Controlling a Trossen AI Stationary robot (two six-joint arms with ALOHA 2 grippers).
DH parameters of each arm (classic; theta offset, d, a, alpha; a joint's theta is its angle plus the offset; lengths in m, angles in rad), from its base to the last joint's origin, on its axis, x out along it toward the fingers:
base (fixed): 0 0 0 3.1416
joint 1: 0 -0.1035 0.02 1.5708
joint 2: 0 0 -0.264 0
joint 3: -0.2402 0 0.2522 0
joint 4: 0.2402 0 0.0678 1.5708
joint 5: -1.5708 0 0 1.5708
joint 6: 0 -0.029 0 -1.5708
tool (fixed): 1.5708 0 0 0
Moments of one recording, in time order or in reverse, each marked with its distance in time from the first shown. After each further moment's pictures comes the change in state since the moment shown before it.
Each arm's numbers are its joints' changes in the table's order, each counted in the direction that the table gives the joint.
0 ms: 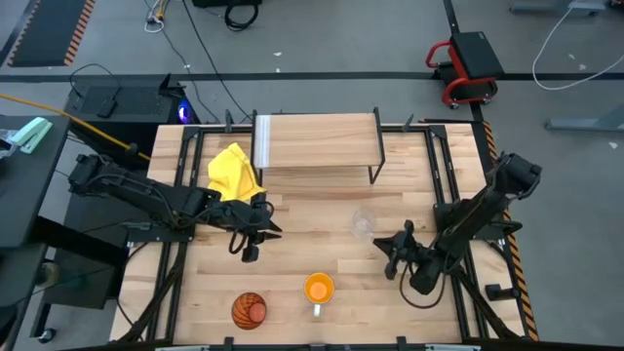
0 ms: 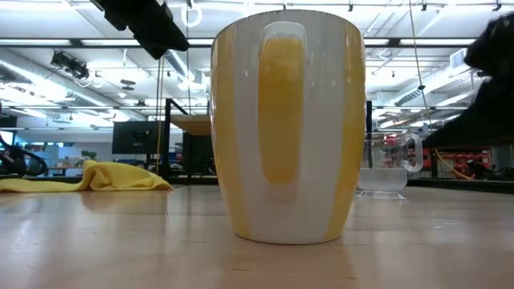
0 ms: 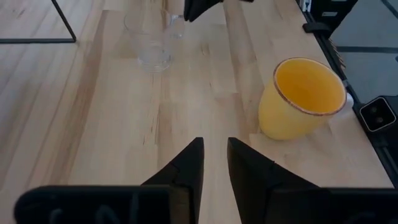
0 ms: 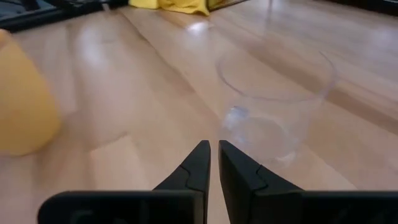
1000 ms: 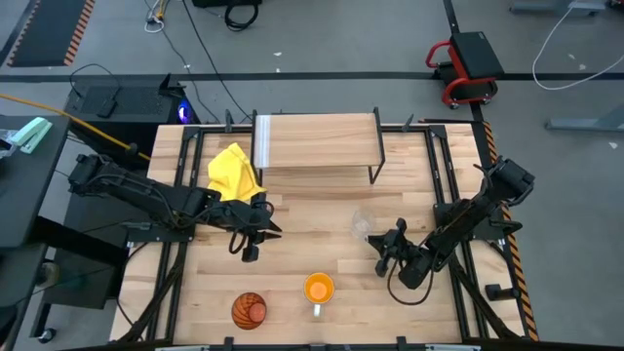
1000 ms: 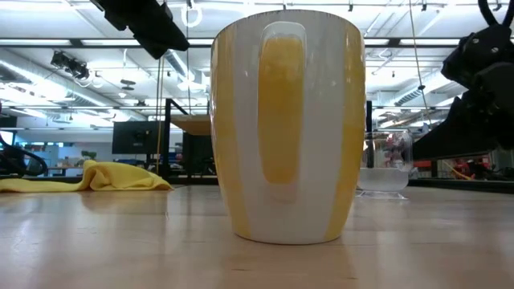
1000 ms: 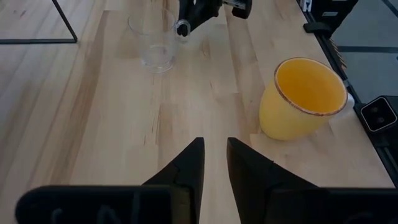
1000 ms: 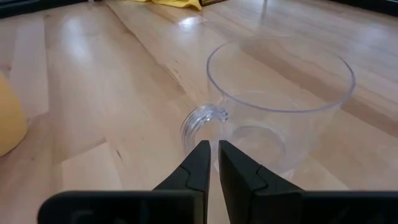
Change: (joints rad) left arm 0.000 -0.001 0.000 0.001 0.003 -0.002; right arm 0.104 0.085 0.001 -0.193 0.046 0.165
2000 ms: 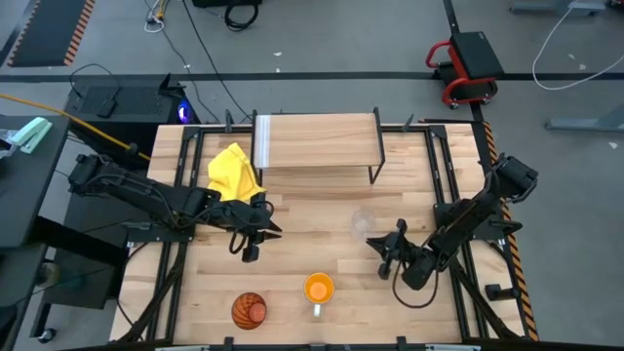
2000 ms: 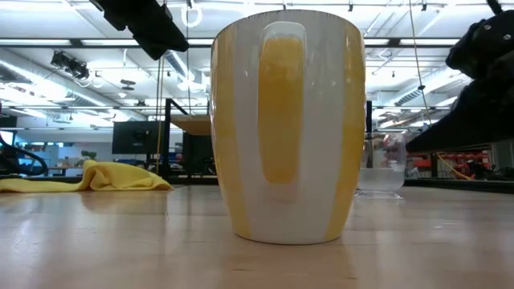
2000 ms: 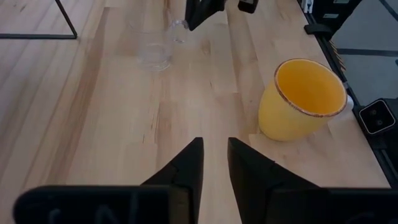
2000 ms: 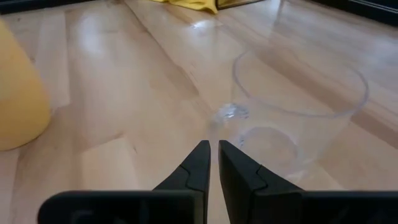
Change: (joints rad) left arm 0.000 0.000 0.000 0.003 0.000 0.022; right arm -0.025 -0.045 0.000 0.007 0.016 0.077
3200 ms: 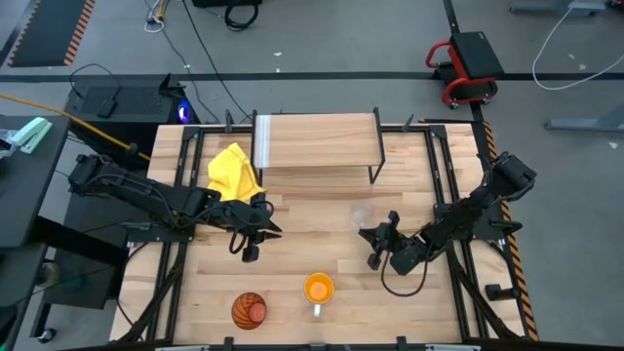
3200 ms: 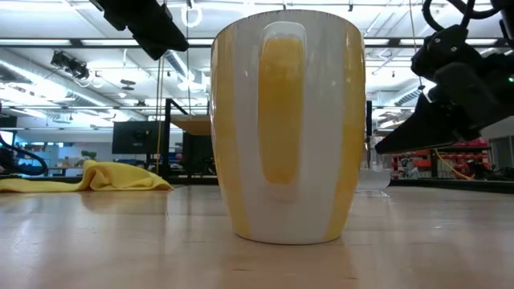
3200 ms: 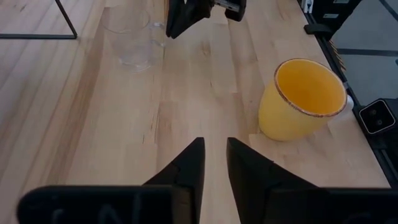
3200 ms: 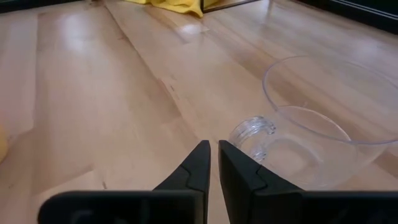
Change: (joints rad) left arm 0.000 0.000 0.000 0.000 0.000 0.000; right arm 0.164 0.000 0.000 -0.120 0.086 0.158
